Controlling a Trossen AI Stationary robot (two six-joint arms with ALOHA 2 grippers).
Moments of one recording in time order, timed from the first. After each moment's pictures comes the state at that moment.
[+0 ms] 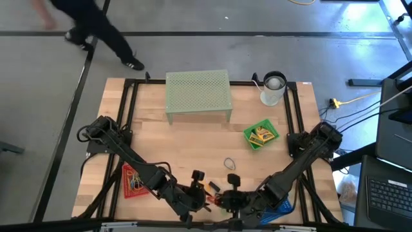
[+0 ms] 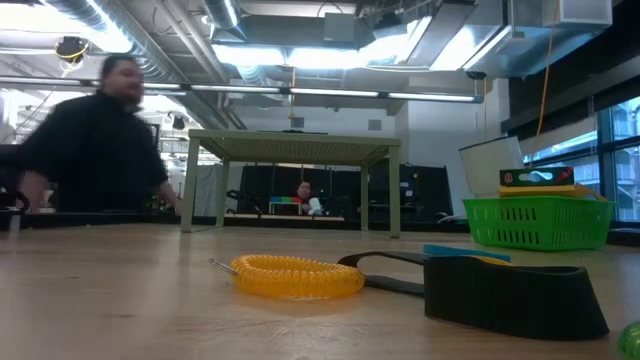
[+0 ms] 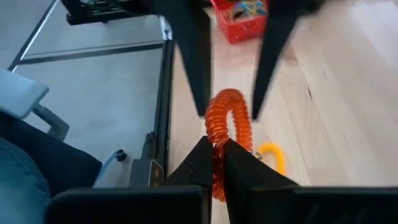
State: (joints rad) left arm -0.65 1.85 1.49 -0.32 -0.42 -0.17; right arm 0.78 1.85 1.49 -0.39 0.52 0.62
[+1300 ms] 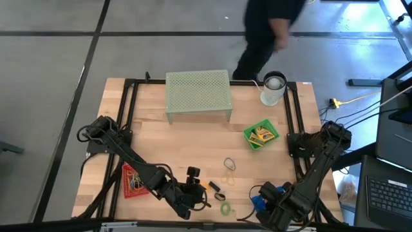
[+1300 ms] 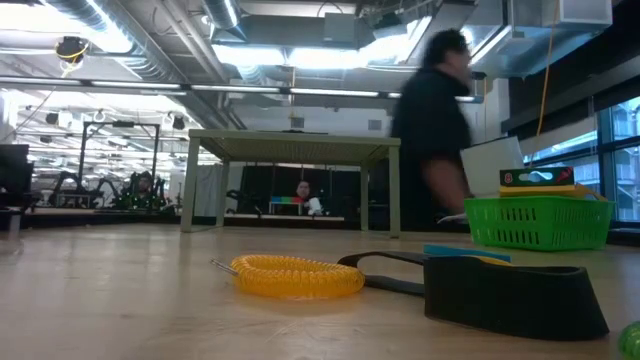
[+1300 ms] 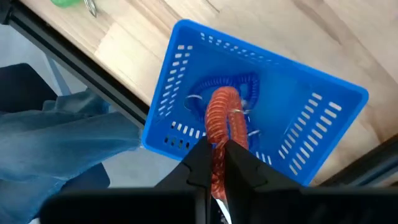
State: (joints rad) left arm -0.65 1.85 1.49 -0.49 -0.45 -0.25; right arm 0.97 1.79 1.49 -1.16 0.00 1.81
